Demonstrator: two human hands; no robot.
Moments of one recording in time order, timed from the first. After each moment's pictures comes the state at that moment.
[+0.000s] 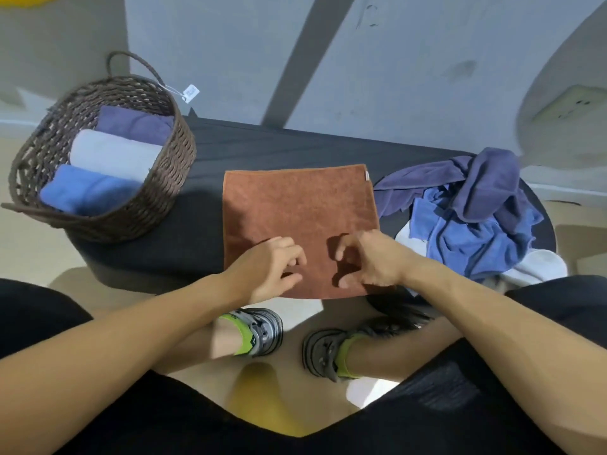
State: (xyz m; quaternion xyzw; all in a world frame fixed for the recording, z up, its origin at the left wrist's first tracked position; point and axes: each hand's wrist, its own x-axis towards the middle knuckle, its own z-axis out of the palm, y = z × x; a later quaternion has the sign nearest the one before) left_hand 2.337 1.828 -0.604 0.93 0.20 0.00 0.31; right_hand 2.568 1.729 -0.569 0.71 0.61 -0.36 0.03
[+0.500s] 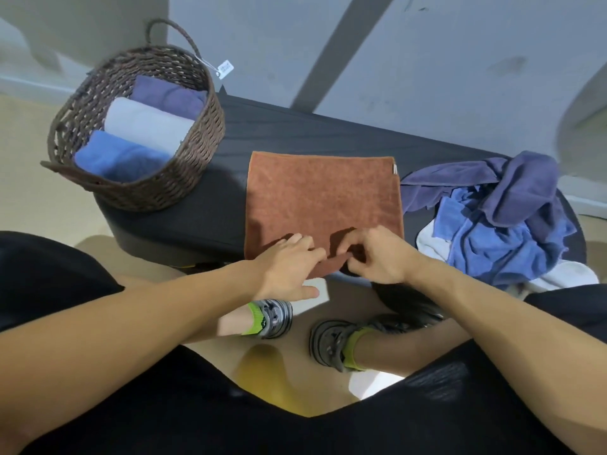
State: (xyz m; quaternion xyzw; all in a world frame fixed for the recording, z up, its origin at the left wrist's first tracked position) left_hand 2.338 1.813 -0.616 0.94 0.21 -0.13 0.23; right_hand 2.551 1.736 -0.594 0.62 0.70 -0.33 -0.09
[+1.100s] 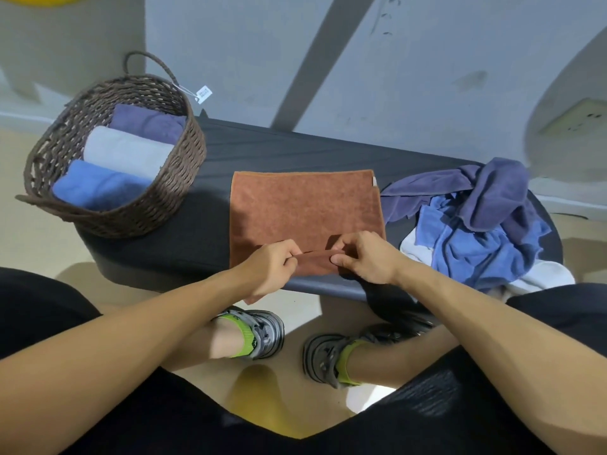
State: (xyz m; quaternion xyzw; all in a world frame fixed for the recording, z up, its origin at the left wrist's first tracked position) left_hand 2.343 1.832 -0.619 0.78 0.38 -0.04 0.49; right_hand 2.564 1.742 -0.596 0.70 0.58 -0.39 -0.12
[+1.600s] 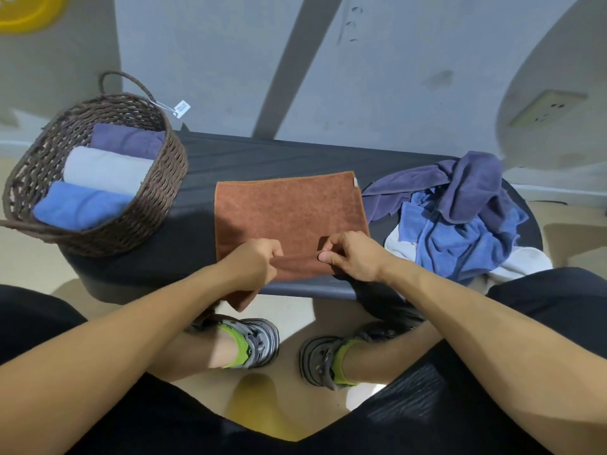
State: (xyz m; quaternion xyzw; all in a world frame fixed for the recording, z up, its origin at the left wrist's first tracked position) left_hand 2.351 1.851 -0.604 0.82 0.37 -0.12 0.41; right_hand 2.566 1.738 -0.598 0.72 0.56 -0.38 -0.11
